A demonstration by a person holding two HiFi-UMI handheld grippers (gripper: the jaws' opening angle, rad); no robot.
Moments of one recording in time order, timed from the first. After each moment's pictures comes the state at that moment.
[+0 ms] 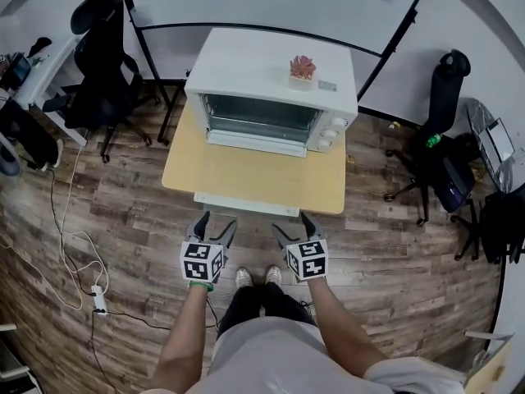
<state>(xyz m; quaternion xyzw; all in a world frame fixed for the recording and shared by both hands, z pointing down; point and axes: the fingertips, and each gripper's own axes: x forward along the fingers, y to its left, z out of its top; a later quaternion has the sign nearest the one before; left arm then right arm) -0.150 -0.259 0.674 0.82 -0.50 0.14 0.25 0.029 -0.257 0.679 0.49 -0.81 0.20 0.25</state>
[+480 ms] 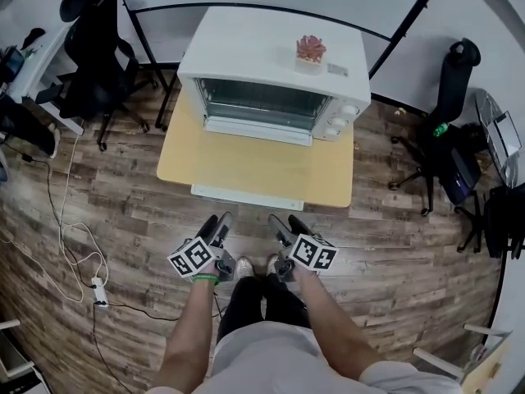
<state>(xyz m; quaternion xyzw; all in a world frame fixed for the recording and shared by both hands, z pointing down) -0.163 -0.253 0.737 0.69 -0.50 -0.13 0.51 0.018 -0.252 0.729 0.49 -0.73 0.47 0.02</state>
